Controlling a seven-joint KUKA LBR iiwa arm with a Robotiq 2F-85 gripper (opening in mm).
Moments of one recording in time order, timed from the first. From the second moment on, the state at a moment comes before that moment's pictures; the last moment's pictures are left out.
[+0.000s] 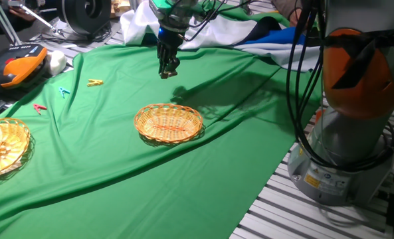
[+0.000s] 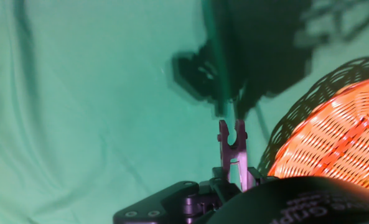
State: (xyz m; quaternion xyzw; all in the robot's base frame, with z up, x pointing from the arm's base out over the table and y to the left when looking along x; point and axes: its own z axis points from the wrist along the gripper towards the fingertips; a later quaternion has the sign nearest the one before) arm 0.544 -0.054 0.131 -0.90 -0.41 -0.15 0.06
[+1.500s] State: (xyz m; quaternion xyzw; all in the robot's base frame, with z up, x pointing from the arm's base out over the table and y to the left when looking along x) arm 0.544 -0.052 0.131 -0.85 -0.49 -0.16 0.09
